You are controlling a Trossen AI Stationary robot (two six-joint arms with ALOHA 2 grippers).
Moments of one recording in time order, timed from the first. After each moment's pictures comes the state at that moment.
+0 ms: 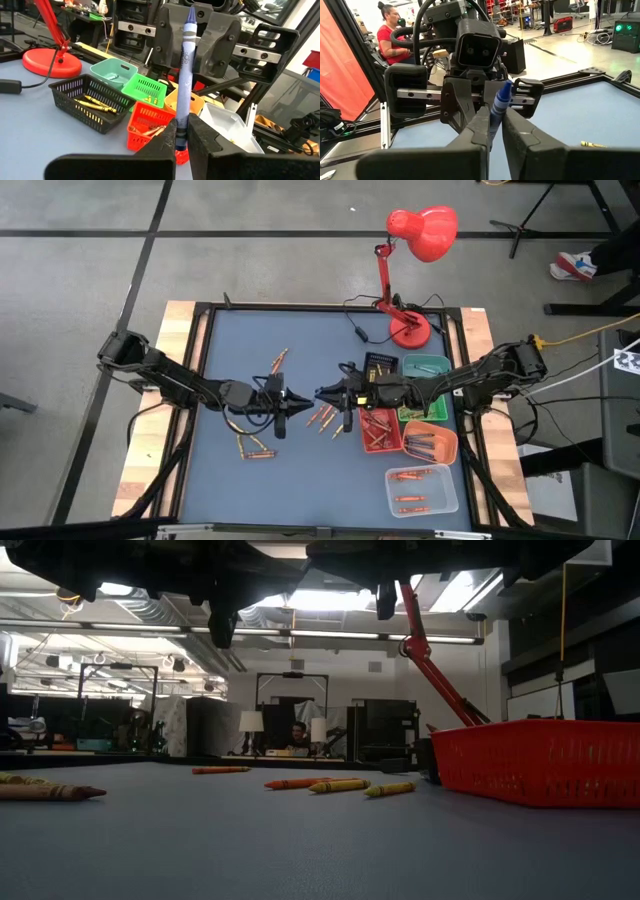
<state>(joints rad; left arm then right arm) -0.25 1.42 0.52 0.84 -0.37 -0.43 0.18 1.57 0.83 0.69 0.21 0.23</state>
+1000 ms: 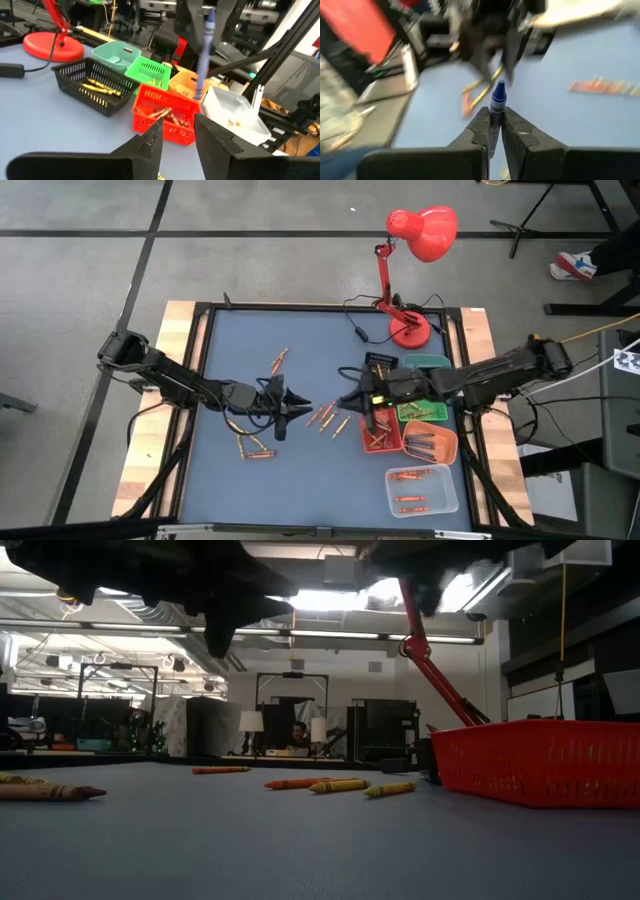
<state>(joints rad) -0.25 1.42 0.52 0.76 -0.35 -0.44 0.18 1.32 0.84 0.15 0.02 0.31</state>
